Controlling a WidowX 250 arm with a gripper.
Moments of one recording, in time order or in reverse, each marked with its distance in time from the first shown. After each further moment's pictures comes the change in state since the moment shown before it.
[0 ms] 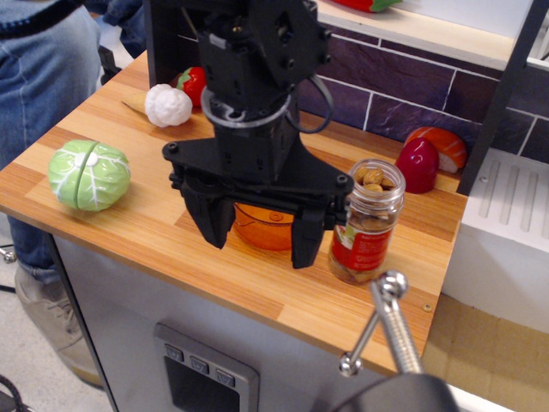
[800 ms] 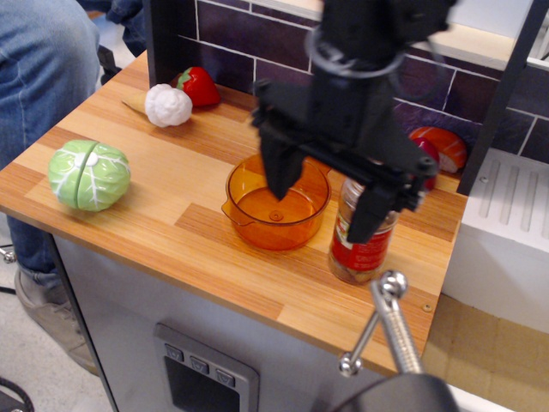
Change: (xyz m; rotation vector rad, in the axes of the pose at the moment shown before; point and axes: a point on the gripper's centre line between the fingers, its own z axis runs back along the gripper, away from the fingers) arm 0.022 -0.040 0.022 0.123 0.042 -0.345
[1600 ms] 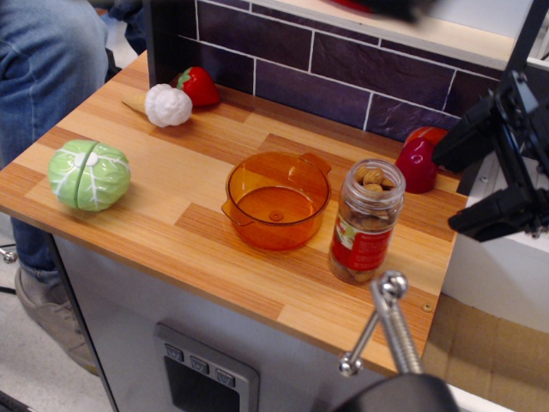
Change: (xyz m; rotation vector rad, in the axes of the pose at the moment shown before) arm 0.068 -0.058 -0.022 0.302 0.507 -0.834
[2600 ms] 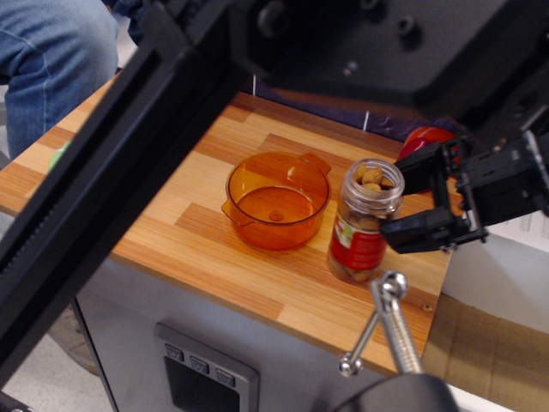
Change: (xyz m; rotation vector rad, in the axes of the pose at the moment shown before) arm 0.012 0.026 -0.066 -0.006 0.326 -0.173
